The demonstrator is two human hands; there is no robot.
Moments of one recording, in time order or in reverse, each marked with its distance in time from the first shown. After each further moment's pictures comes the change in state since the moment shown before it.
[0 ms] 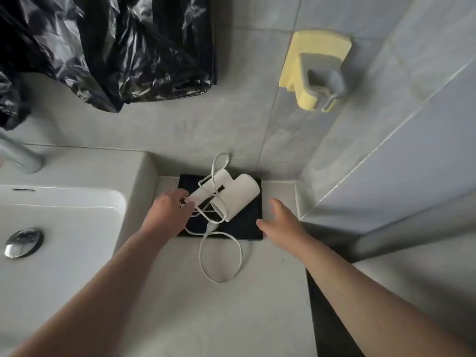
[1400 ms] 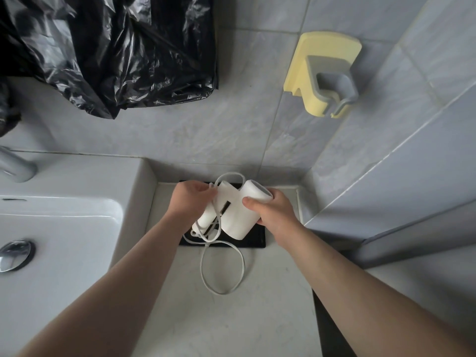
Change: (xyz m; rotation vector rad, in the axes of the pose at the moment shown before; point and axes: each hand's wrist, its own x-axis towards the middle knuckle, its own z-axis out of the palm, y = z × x) left_hand 0.024 0.055 0.000 -0.464 -0.053 -0.127; right_hand 0.037 -0.036 0.011 0.763 0.114 0.085
